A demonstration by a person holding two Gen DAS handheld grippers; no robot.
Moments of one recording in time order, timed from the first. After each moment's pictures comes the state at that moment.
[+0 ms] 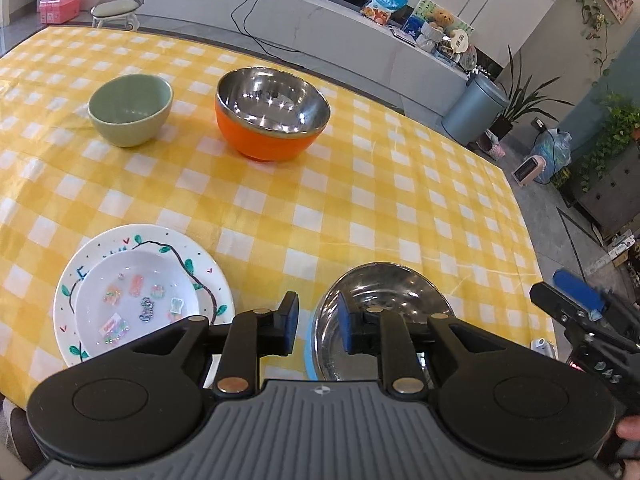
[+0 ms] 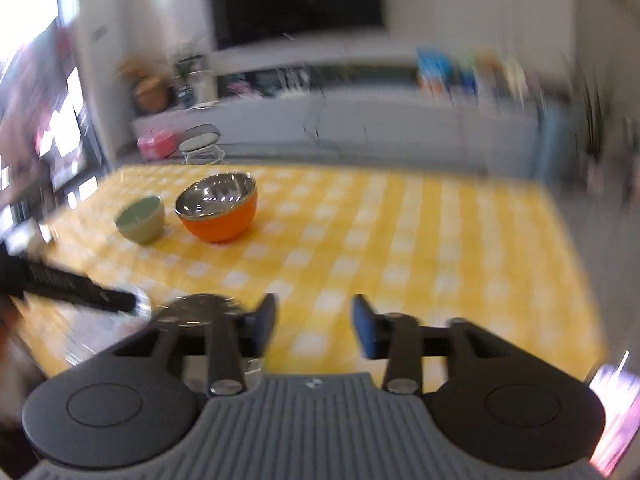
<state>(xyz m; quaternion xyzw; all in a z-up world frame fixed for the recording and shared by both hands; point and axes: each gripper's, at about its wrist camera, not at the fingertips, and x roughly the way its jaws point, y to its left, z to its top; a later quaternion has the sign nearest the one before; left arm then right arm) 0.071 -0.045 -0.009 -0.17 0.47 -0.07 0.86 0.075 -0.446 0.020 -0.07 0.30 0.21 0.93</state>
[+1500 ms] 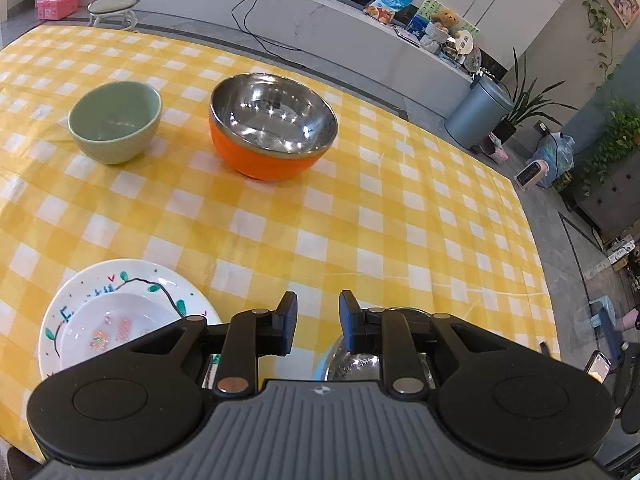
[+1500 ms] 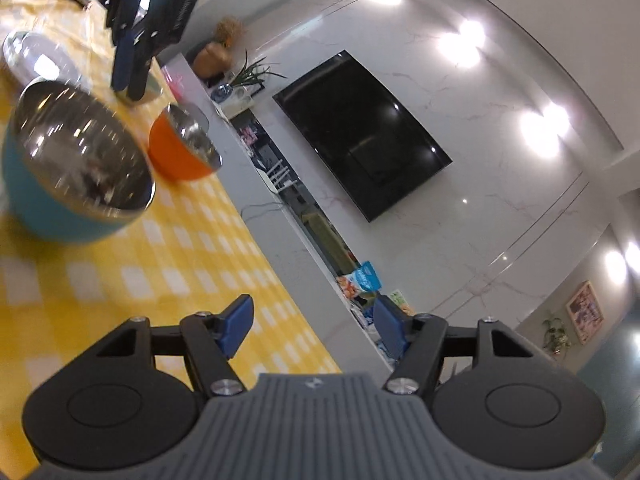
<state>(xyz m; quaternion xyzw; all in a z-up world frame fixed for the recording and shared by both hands) 0.109 -0.038 -0.019 -0.18 0.47 -0.07 0.86 0.021 -0.451 -0.078 -0.45 0.01 0.14 0.88</state>
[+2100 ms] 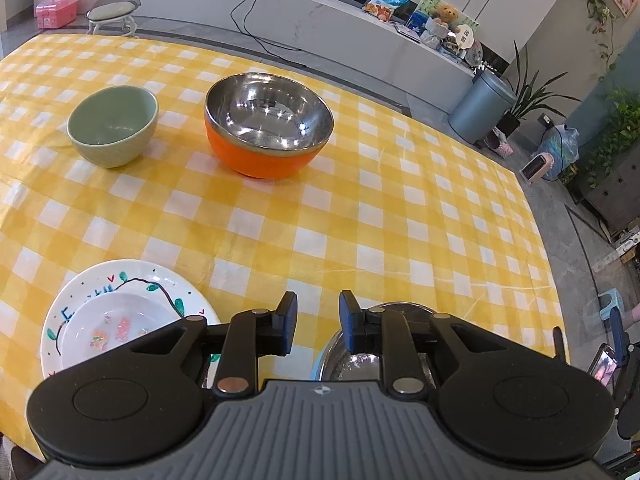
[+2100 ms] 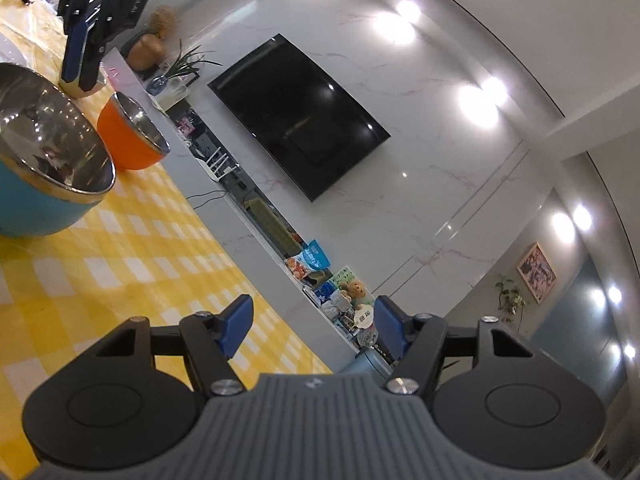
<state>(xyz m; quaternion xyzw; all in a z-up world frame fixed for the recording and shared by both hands) 0.107 -0.047 -0.017 -0.16 0.47 -0.06 0.86 0.018 -0.452 -0.095 -0.40 0.00 0.04 0.92</state>
